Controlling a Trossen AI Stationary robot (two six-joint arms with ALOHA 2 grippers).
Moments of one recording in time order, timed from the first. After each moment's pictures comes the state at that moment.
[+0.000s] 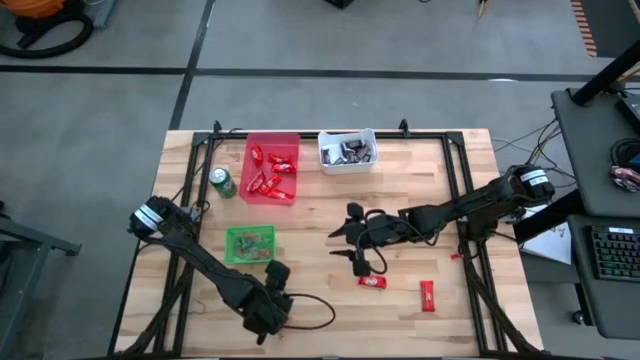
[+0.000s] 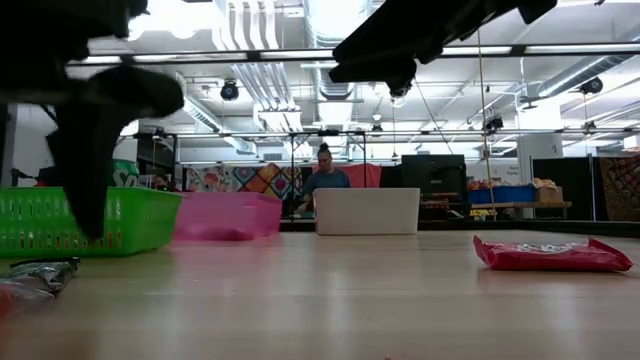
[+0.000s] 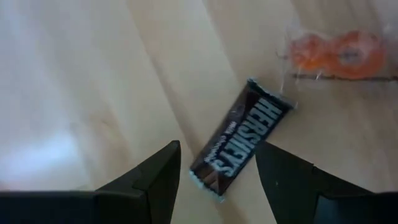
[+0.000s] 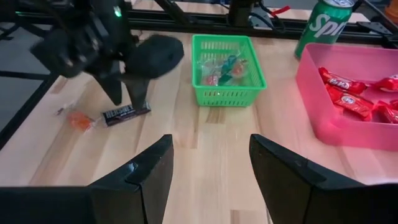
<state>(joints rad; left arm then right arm) -0.68 1.86 1.22 -0.72 -0.26 -0.22 0.23 1.54 0.92 0.17 0.13 0.05</state>
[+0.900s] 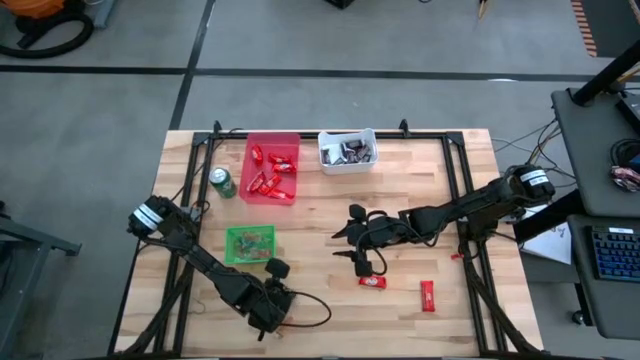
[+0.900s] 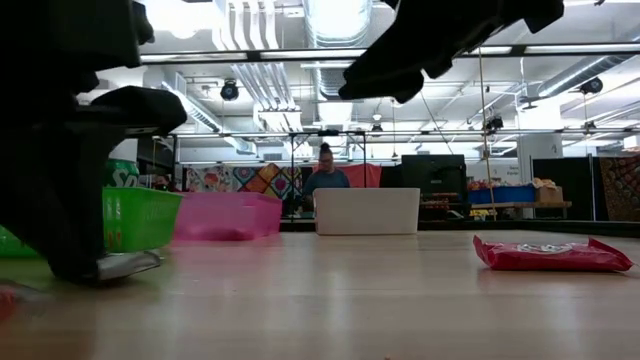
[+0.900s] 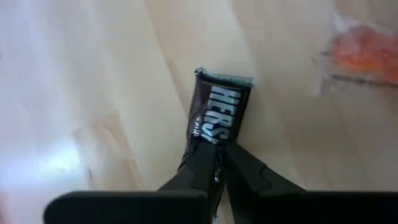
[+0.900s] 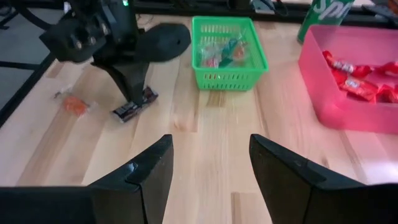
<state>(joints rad) -0.68 1.86 1.08 -0.52 -0.34 -0.23 0.23 1.54 0.89 0.16 0.13 0.05</state>
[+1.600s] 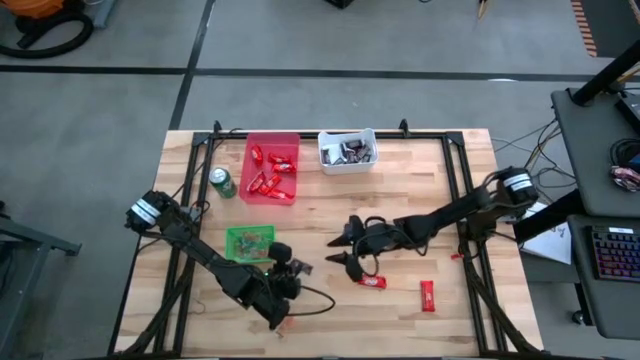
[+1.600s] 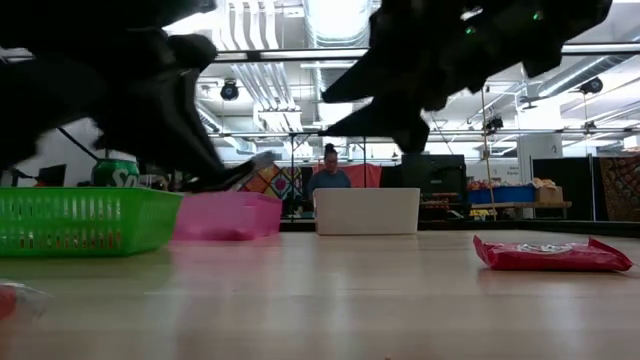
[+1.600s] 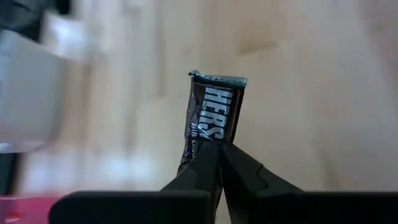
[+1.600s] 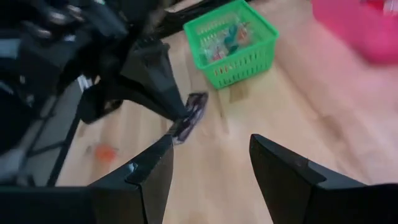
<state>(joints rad) -0.64 1.81 1.08 -0.44 -0.73 -0.25 0.24 1.65 0.78 0.47 0.13 0.44</state>
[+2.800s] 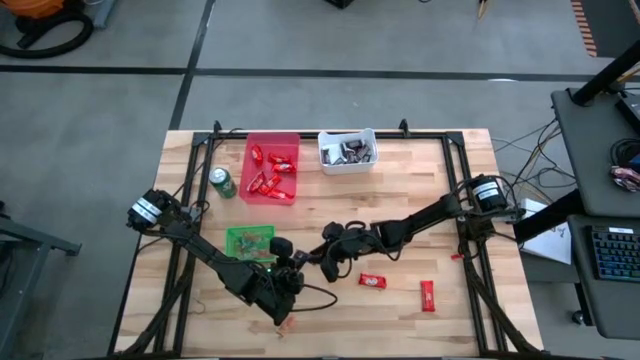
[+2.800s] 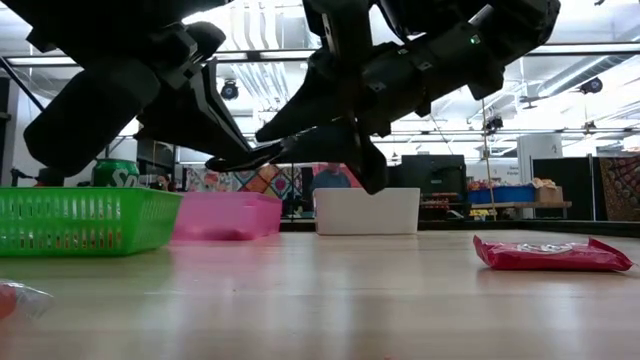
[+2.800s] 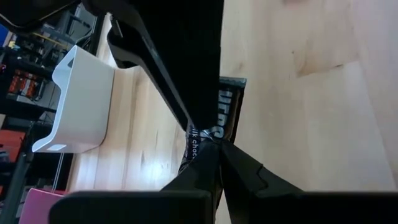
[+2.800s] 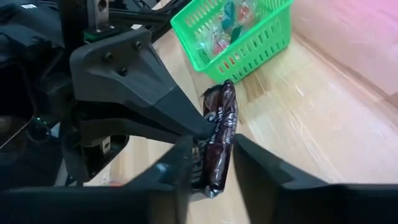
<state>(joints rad) -0.61 1.81 1.08 -0.40 -0.88 -0.19 0.21 1.92 0.99 0.50 0.08 0.73</state>
